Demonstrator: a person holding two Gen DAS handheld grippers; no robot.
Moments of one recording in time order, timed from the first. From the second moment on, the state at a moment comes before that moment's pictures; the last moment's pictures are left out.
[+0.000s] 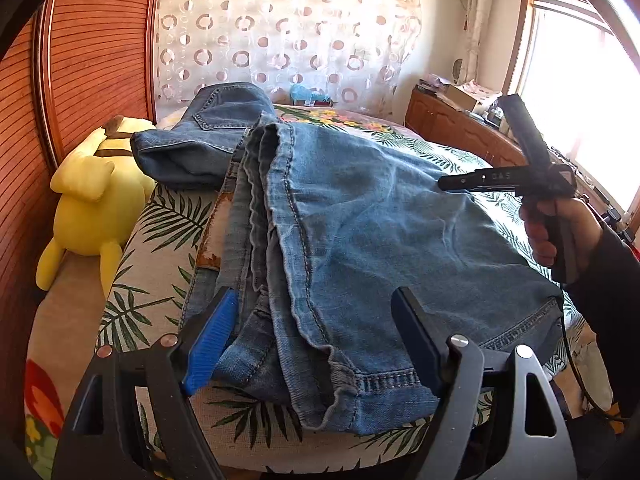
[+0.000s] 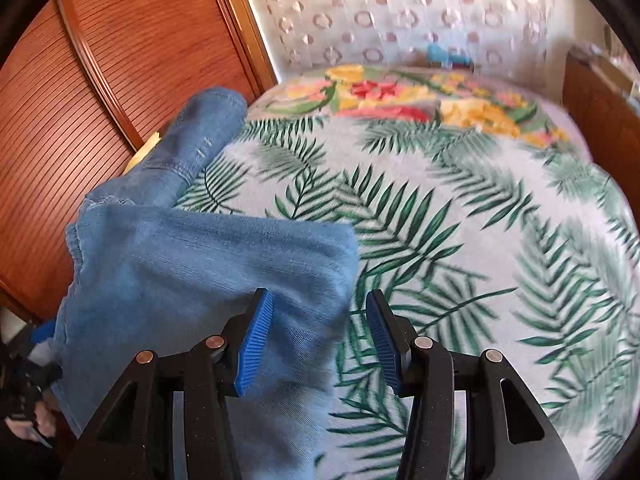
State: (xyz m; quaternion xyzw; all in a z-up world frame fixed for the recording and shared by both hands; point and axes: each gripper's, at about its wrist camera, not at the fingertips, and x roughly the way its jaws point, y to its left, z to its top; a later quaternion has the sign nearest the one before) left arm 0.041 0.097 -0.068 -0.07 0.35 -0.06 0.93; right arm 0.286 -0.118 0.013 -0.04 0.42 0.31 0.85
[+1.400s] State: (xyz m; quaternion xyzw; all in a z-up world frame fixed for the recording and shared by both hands) left arm 0.029 0.066 -0.040 -0.05 0.31 -0.08 0.95; right arm 0.130 -0.172 0.020 -0.07 0.35 0.31 0.88
